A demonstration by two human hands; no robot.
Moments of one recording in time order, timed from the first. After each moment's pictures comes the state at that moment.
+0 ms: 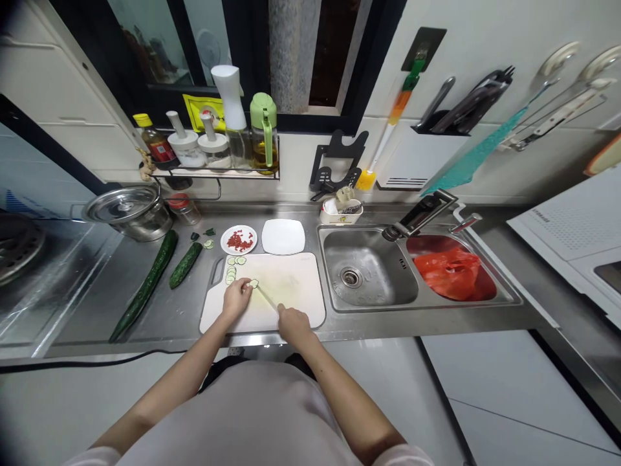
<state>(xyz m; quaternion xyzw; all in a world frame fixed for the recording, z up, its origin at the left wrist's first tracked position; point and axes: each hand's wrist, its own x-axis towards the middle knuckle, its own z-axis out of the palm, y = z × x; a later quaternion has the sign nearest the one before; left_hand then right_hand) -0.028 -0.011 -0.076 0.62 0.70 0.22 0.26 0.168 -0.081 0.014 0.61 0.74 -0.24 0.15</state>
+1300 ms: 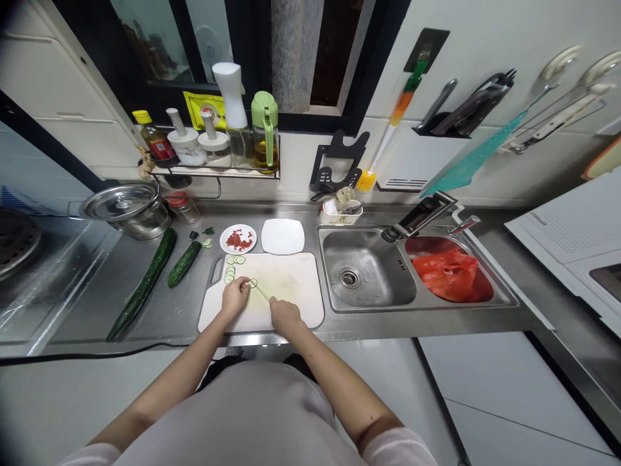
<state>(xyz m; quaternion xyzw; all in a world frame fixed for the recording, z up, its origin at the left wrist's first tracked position) -0.027 -0.009 -0.070 0.63 0.71 0.19 0.24 0.149 -0.058 0.019 0.59 0.75 -0.24 0.18</state>
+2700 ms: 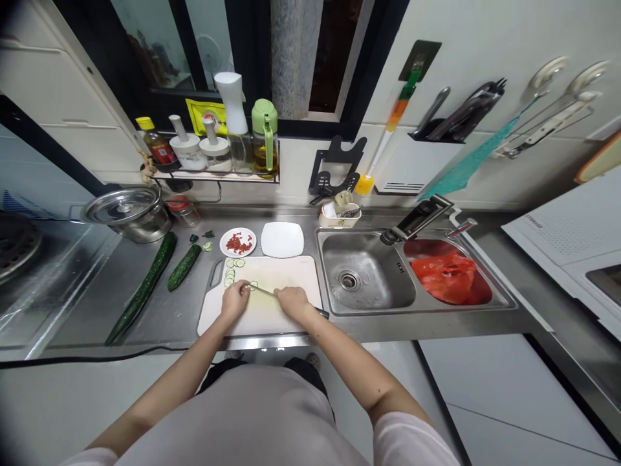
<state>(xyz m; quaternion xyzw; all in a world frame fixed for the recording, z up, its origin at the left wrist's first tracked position) -0.028 -0.008 -0.078 0.63 0.71 0.21 0.25 0.172 -0.019 0.042 0.52 0.81 -0.15 0.22</state>
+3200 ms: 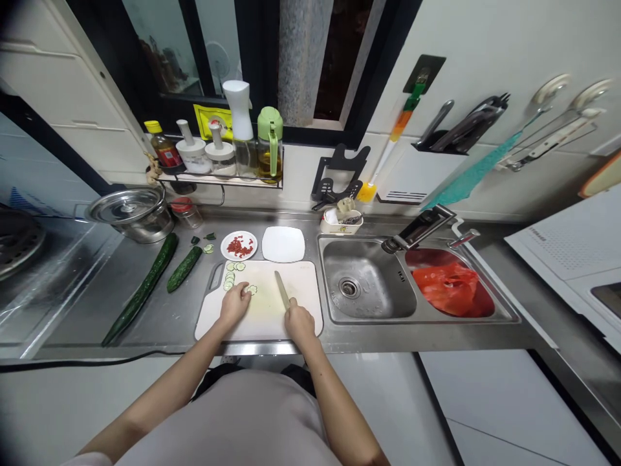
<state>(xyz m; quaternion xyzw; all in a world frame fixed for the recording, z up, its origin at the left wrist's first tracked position) -0.022 -0.010 -0.071 0.64 0.71 0.19 0.23 0.185 -0.058 0.015 0.71 0.65 -0.24 0.12</state>
